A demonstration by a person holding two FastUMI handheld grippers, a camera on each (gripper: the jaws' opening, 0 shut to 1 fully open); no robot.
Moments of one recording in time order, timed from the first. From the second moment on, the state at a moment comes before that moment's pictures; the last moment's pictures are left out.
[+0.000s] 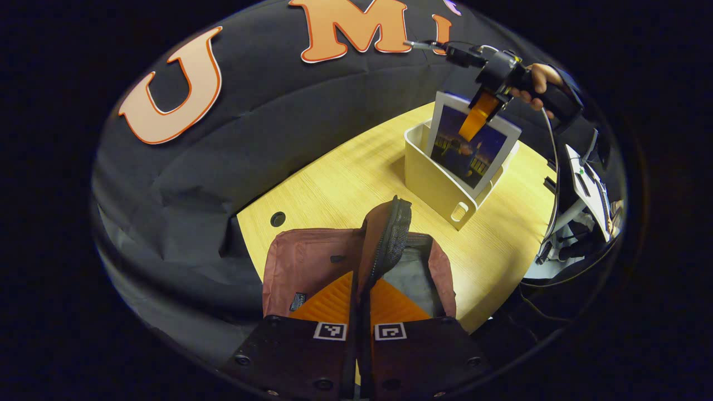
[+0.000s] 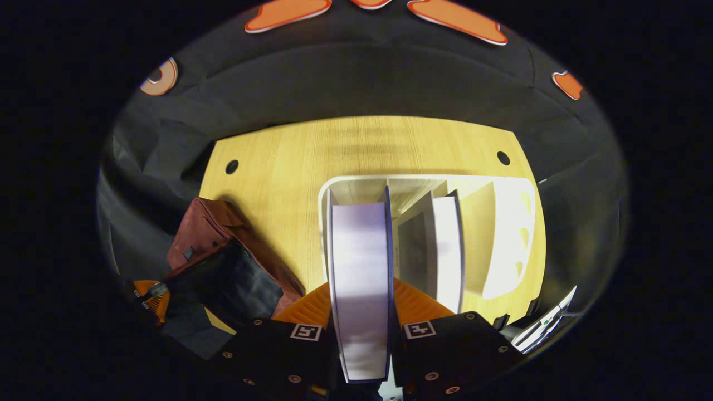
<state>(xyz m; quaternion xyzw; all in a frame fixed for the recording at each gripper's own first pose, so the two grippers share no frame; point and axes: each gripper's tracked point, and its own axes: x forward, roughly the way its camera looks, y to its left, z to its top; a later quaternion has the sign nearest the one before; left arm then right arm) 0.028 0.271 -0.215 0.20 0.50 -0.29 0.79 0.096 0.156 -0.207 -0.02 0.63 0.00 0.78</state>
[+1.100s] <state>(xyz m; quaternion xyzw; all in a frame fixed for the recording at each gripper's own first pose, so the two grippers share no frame) 0.024 0.263 -0.222 0.18 0.51 -0.27 0.80 -0.011 0.228 -0.174 0.14 0.58 0.12 0.79</state>
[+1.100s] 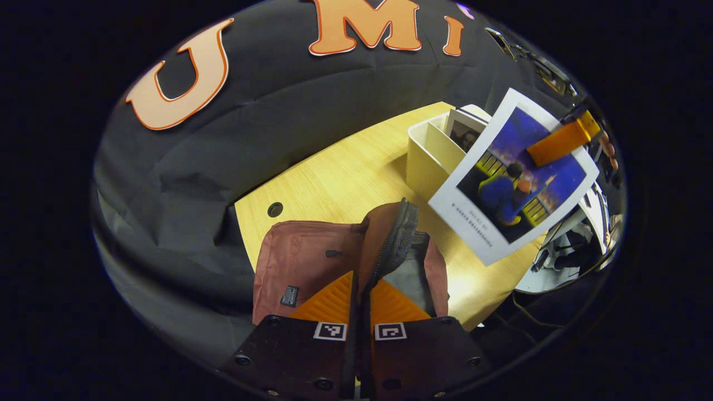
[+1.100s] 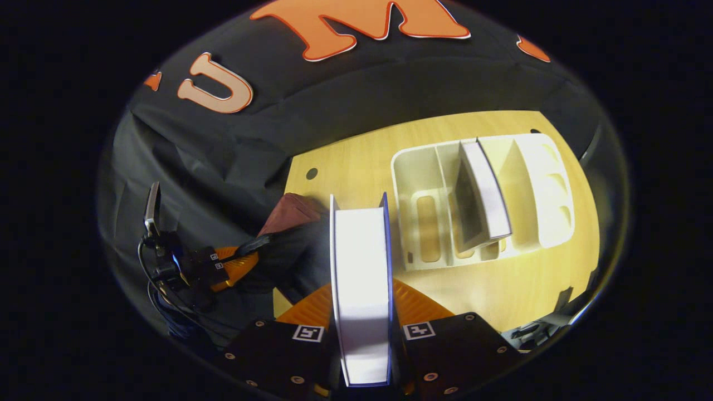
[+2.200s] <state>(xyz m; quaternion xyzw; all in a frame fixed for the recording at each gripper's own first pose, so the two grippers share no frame) 0.007 0.247 -0.211 0.10 0.50 -0.27 0.82 -0.003 0.380 -0.313 0.33 0.54 0.14 0.76</state>
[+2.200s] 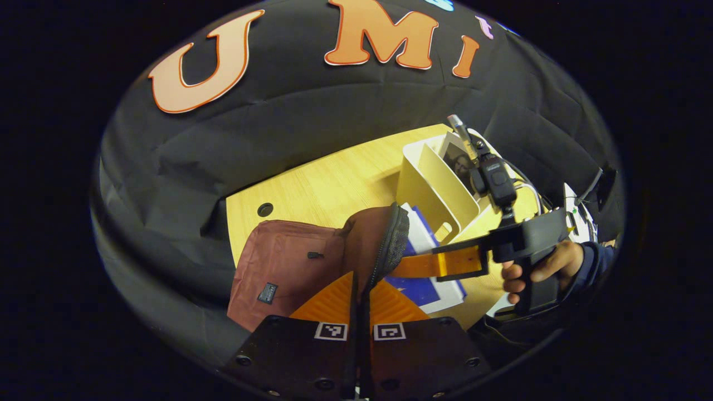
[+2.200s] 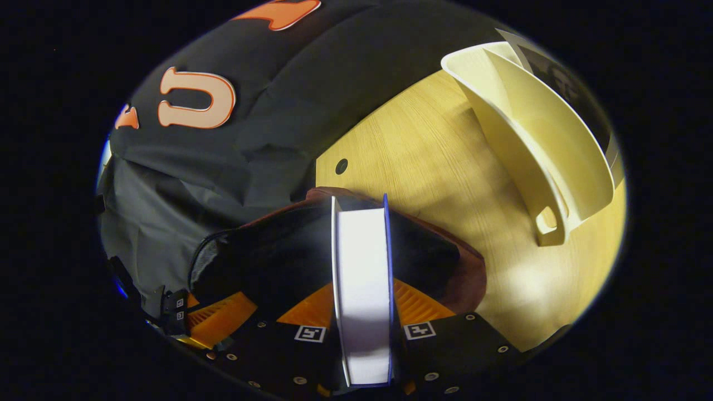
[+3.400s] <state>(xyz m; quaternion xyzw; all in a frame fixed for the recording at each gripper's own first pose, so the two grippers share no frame) 0.001 0.241 -0.216 0.07 0.50 -0.25 0.83 -0.012 0.329 -0.320 0.29 0.52 0.06 0.80</state>
